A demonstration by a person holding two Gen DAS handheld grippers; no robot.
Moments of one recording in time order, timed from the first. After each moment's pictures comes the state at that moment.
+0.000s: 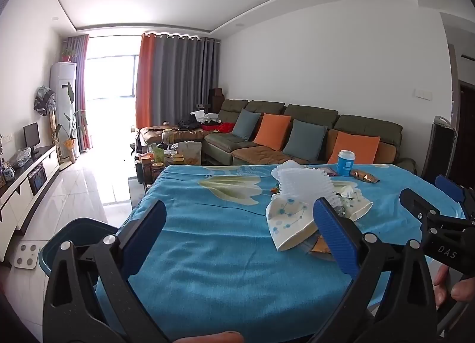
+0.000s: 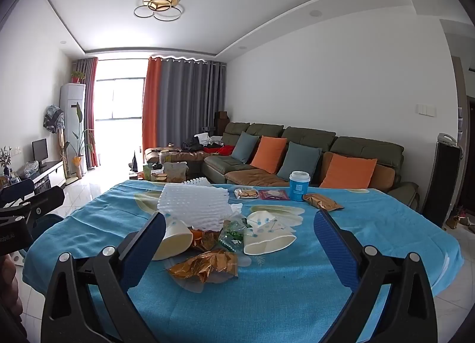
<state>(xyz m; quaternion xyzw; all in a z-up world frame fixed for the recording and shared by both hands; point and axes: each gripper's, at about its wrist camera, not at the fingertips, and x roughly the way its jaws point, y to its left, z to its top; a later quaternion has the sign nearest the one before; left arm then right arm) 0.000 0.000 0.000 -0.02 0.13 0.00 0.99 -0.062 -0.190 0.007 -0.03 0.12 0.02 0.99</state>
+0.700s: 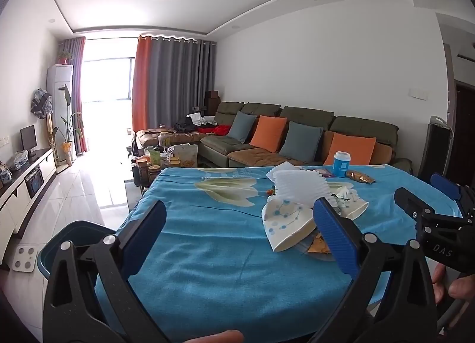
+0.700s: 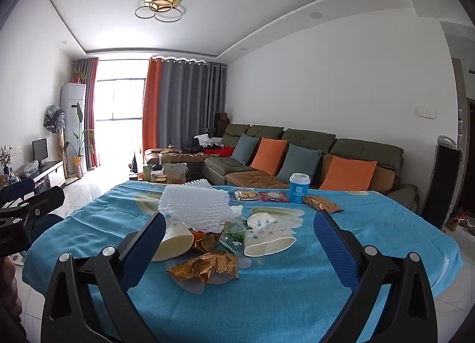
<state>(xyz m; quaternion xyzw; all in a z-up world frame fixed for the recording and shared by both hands) -0.003 0.000 0.001 -0.02 0.13 -0.01 0.99 -0.062 -0.188 0.006 -0.03 0.11 0.02 0.99</state>
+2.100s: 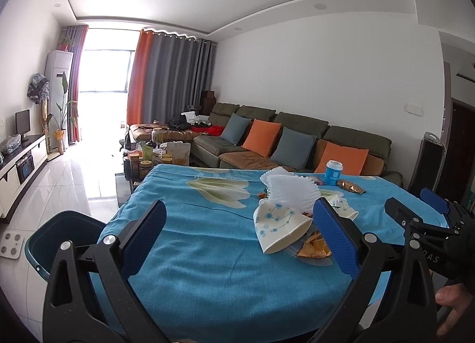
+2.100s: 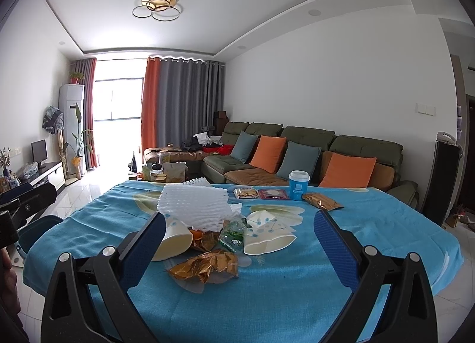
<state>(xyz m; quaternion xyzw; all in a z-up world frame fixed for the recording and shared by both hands) -0.005 0.008 -0.002 -0.06 0.12 -0.03 0.99 -0.062 -0.188 0.007 -0.03 0.12 0.02 0.99</state>
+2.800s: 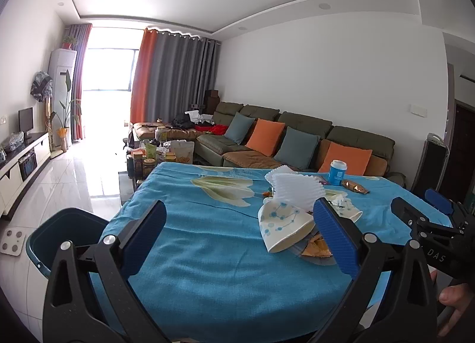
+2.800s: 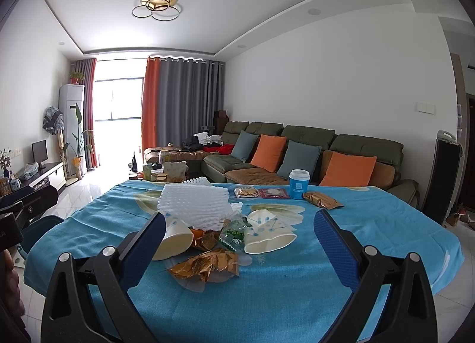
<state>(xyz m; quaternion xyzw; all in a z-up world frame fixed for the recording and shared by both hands) -0.005 0.012 -0.004 -0.06 0.12 -0.01 0.99 -0.063 -0.187 0.007 -0.02 0.12 0.02 0.99</state>
